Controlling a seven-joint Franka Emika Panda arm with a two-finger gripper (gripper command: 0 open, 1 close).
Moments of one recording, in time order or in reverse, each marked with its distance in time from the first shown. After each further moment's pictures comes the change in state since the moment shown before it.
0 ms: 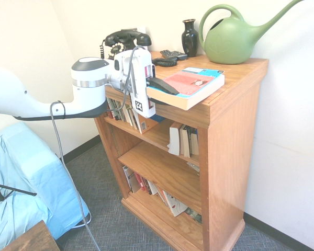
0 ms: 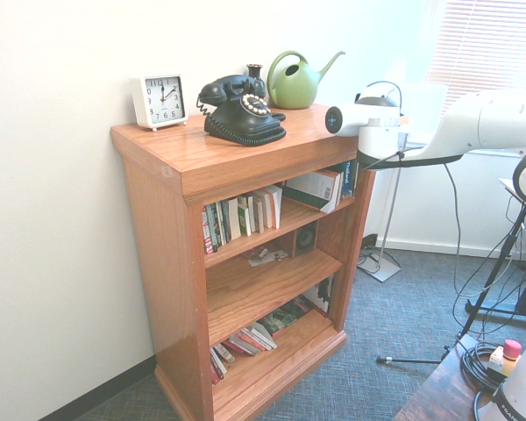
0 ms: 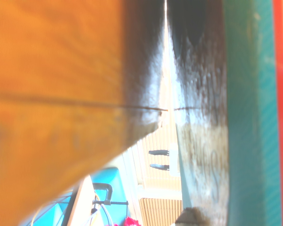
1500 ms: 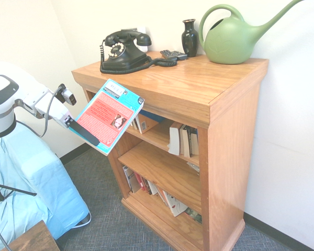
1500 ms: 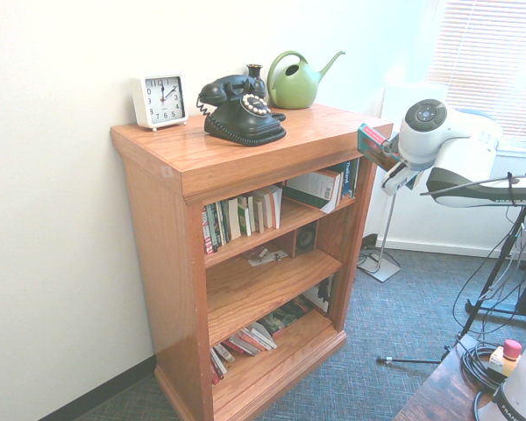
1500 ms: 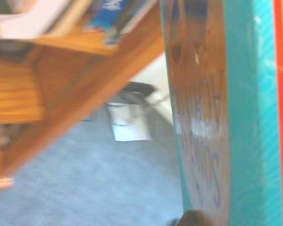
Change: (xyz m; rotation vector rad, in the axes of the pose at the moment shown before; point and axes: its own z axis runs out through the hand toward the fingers) arm -0.182 0.128 -0.132 0.623 -0.347 0.365
